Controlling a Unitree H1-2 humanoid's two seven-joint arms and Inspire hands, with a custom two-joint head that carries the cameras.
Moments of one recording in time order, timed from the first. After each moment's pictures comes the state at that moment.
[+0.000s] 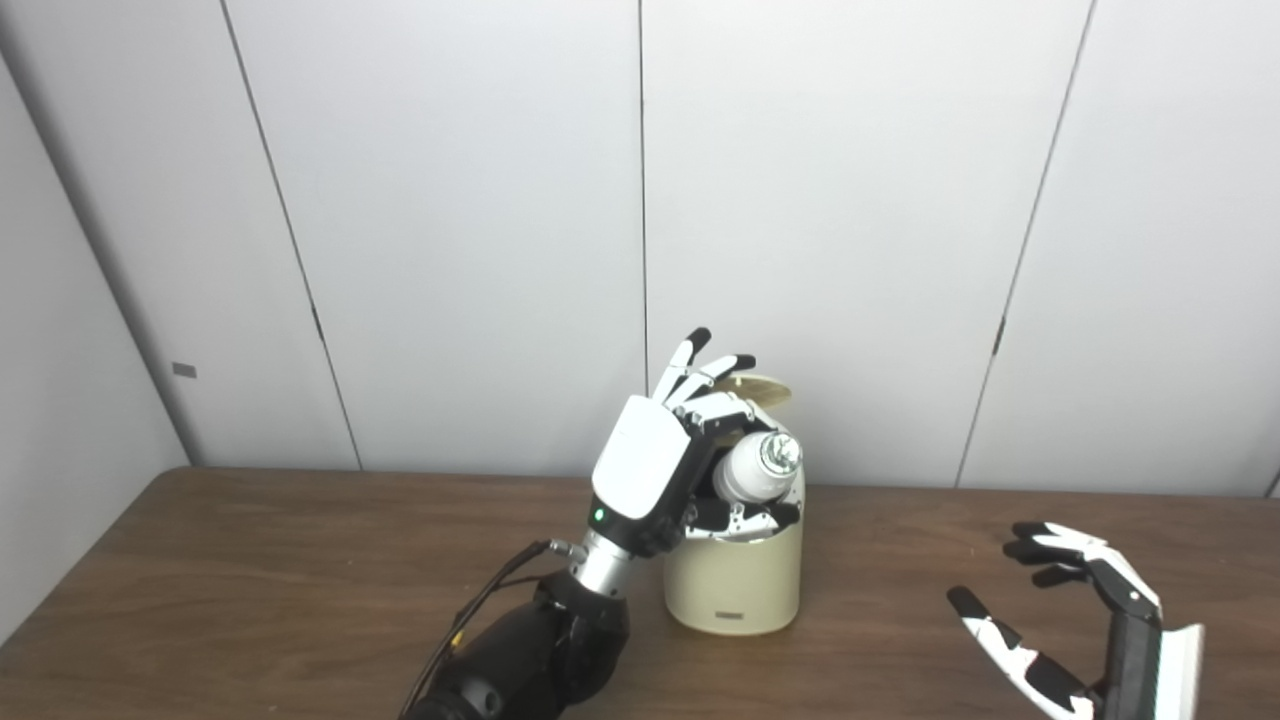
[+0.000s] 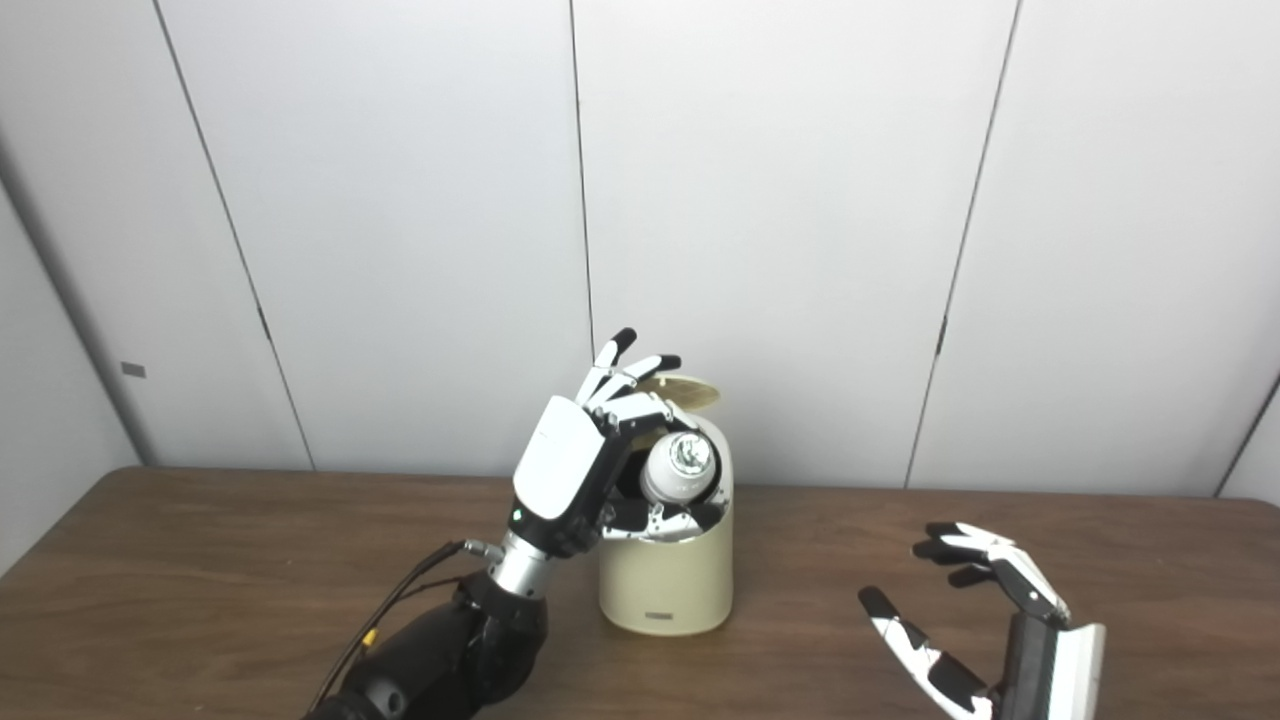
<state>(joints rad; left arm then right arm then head) -0.81 0.19 -0.66 0.76 0.72 -0.48 0.95 -0.16 -0.11 0.05 0.08 -0.59 -0.44 -0.75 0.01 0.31</state>
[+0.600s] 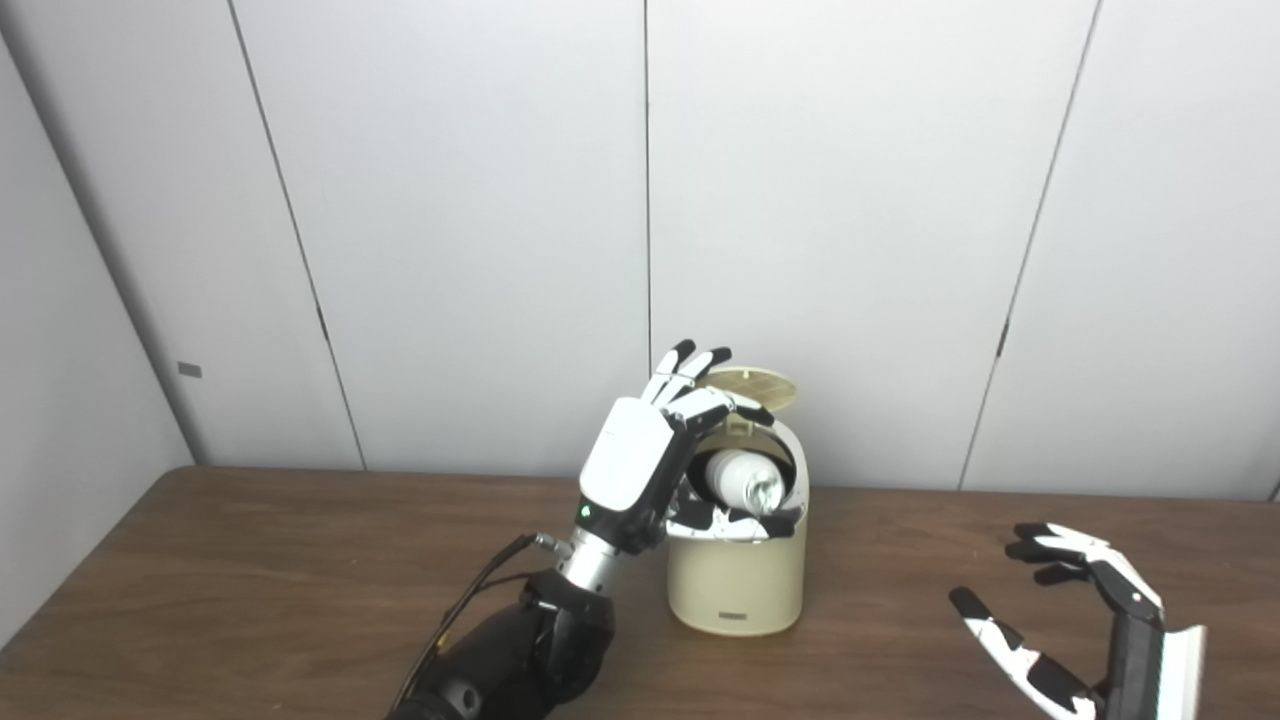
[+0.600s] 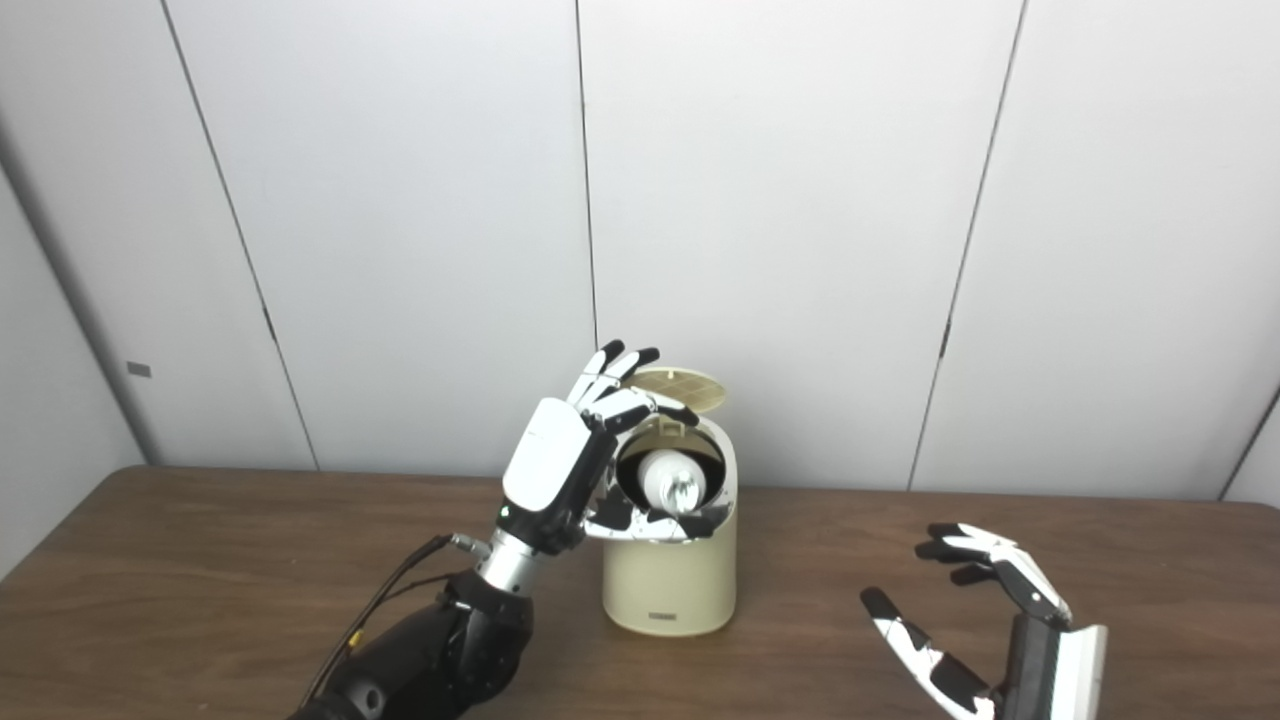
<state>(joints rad) -0.79 0.22 -0.67 0.72 0.58 -0.48 0.81 -0.16 -0.12 0.06 0.09 -0.58 -0.44 -0.76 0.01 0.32</state>
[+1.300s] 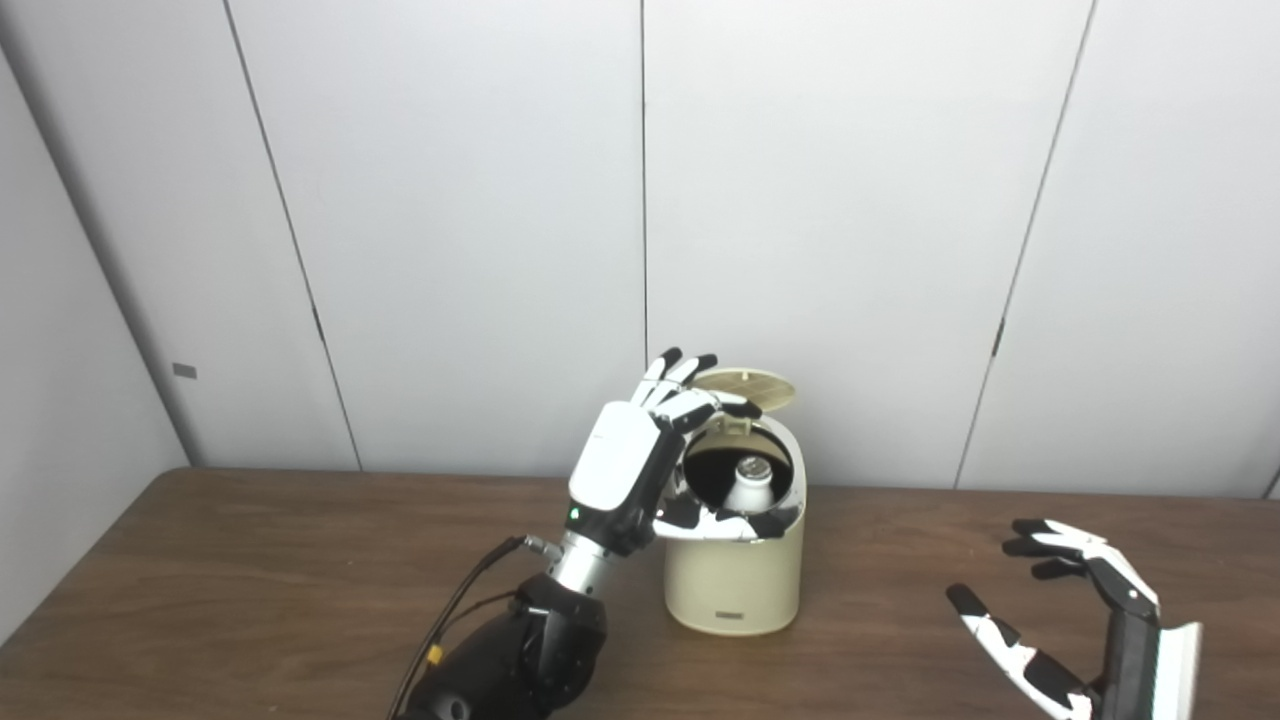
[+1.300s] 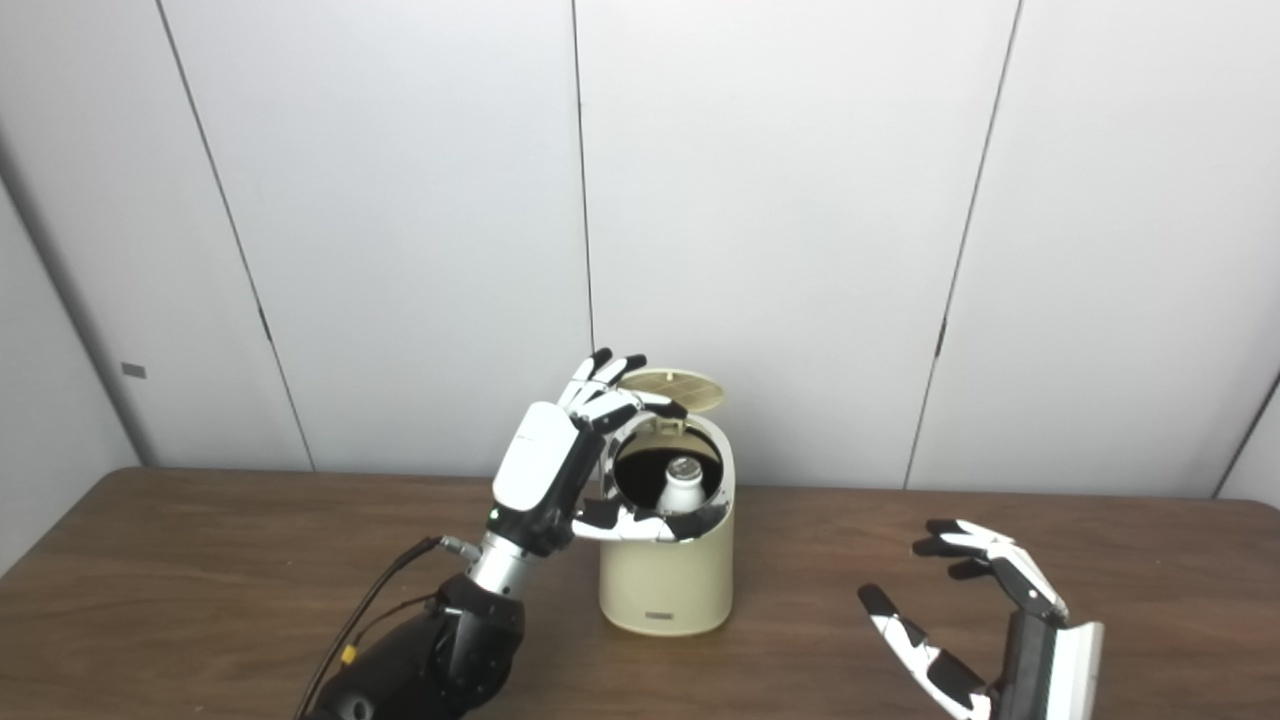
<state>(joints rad) -0.70 0.19 -0.54 0.59 0.46 -0.47 0.76 -0.17 -0.13 0.07 0.10 -0.58 -0.44 -0.78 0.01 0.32</state>
